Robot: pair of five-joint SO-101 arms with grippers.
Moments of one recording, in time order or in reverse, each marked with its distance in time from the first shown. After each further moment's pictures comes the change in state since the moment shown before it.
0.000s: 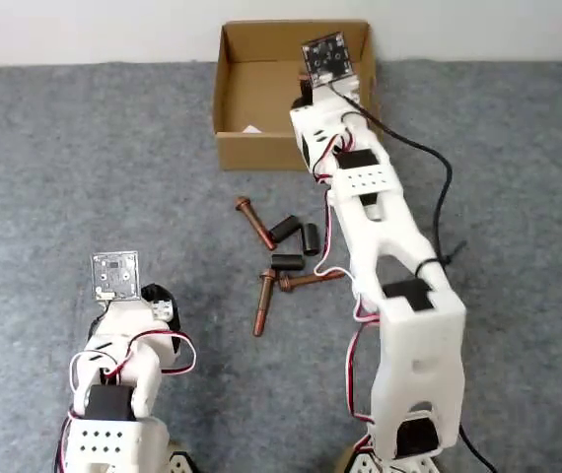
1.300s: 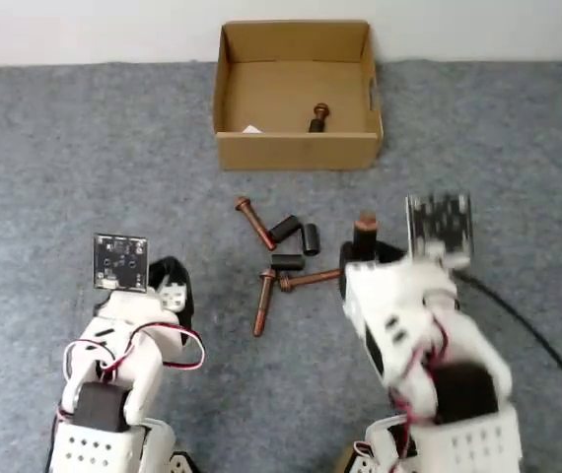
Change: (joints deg) left arm 8.0 0.0 -15.4 9.0 0.2; right arm -2.1 -103.8 63.5 49.6 -16.3
